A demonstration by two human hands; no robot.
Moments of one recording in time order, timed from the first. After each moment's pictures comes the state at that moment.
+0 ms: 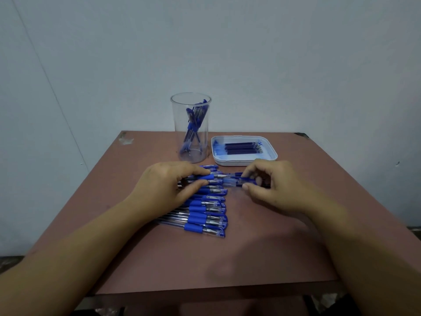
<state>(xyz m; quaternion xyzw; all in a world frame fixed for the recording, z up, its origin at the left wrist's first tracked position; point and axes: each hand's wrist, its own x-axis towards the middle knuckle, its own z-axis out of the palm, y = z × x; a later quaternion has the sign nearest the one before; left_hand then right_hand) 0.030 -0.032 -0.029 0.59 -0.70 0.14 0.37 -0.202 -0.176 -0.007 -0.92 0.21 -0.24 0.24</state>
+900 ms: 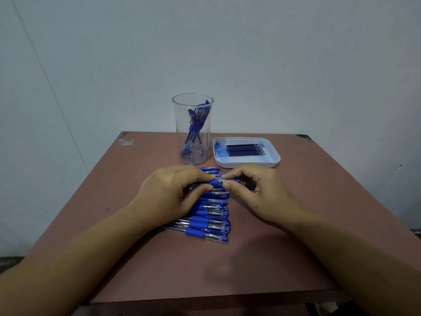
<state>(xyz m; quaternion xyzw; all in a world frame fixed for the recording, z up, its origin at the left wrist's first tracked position) 0.025 -0.035 -0.034 0.55 -0.72 0.18 0.38 -0.171 -0.152 -0.020 -0.87 0.15 -0.33 0.33</state>
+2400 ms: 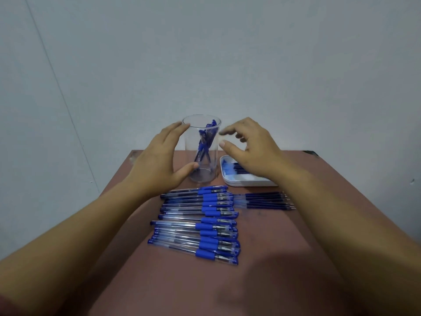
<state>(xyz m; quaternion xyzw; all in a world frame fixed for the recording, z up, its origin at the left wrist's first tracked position) 0.081 -0.059 0.020 0.70 -0.62 0.16 0.31 -0.107 -0.200 0.053 -0.91 0.18 -0.35 0.16</state>
